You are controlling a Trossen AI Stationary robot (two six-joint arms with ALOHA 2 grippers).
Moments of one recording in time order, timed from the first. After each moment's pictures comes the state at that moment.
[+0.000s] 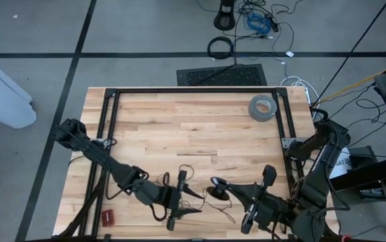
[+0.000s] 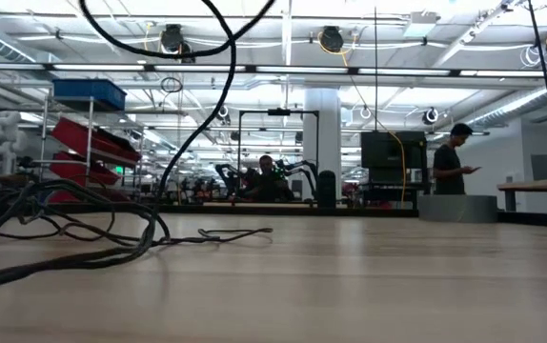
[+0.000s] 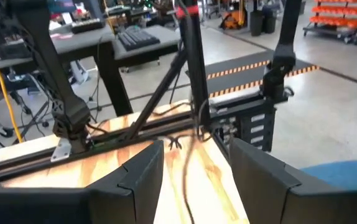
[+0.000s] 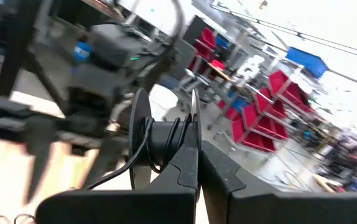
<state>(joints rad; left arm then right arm) -0.59 1.66 1.26 0.25 -0.35 0.11 0.94 1.62 1.64 -0.16 1.37 -0.35</state>
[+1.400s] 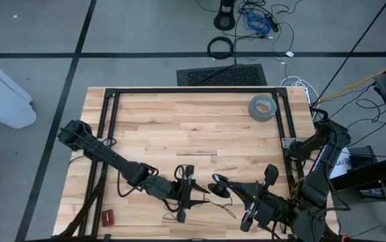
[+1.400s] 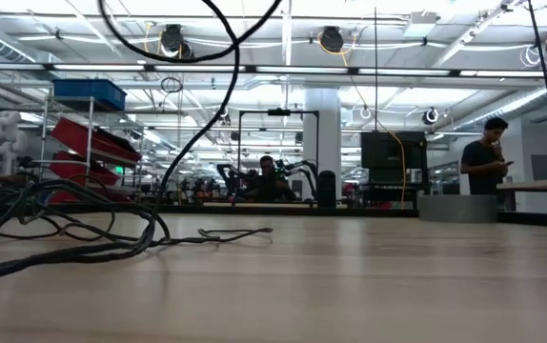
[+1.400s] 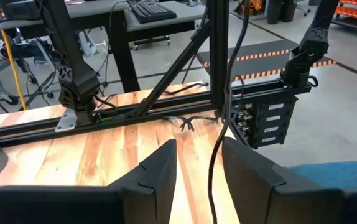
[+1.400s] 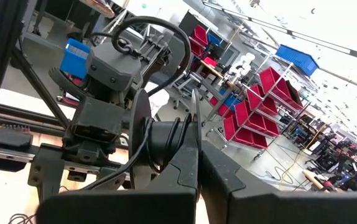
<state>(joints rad) -0.52 1.72 1.28 0.22 -0.32 0.01 0.94 1.62 1.64 -0.16 1.41 -0.35</state>
